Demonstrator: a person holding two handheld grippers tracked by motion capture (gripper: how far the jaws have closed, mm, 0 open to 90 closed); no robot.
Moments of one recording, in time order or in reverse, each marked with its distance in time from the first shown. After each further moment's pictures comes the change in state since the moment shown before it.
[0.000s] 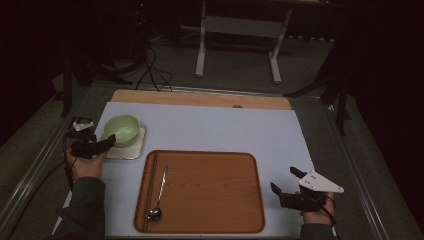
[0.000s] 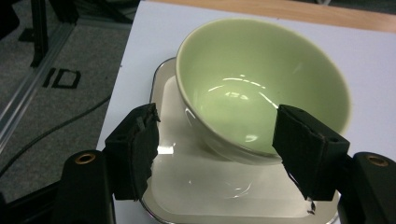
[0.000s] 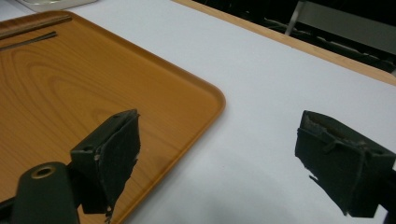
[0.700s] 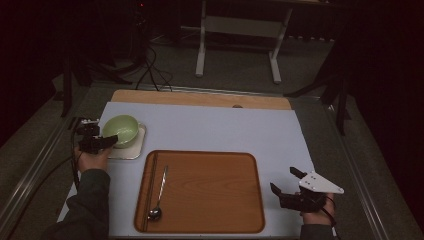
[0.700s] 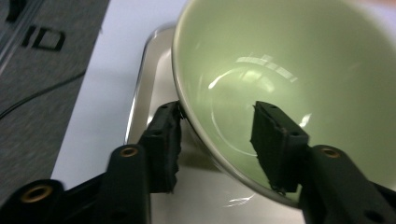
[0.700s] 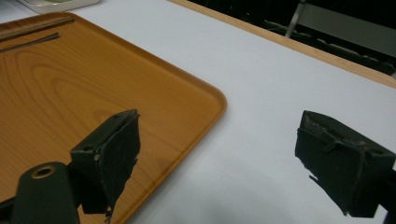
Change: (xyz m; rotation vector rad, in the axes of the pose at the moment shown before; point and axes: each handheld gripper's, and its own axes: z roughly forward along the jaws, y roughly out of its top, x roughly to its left) left arm 0.004 0.003 0.039 0.155 -0.009 -0.059; right arm 0.002 0.001 -0.001 -0.005 0.002 -0.004
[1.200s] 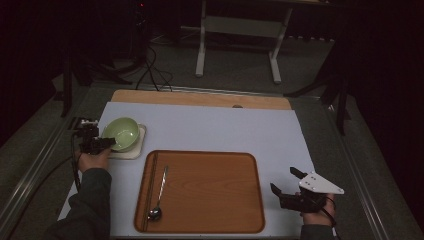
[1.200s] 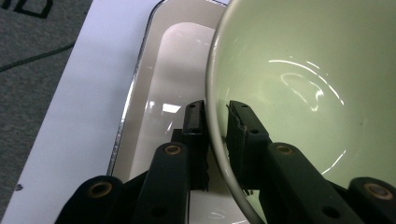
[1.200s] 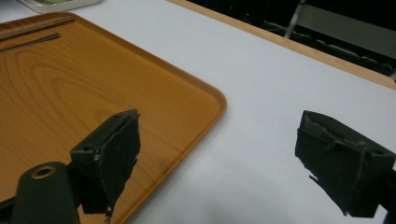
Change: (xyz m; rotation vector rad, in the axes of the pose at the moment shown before) left arm 0.009 -0.001 0.008 0.031 -0.044 -0.125; right arm 0.001 0.000 -0.001 -0.003 -0.002 -0.005
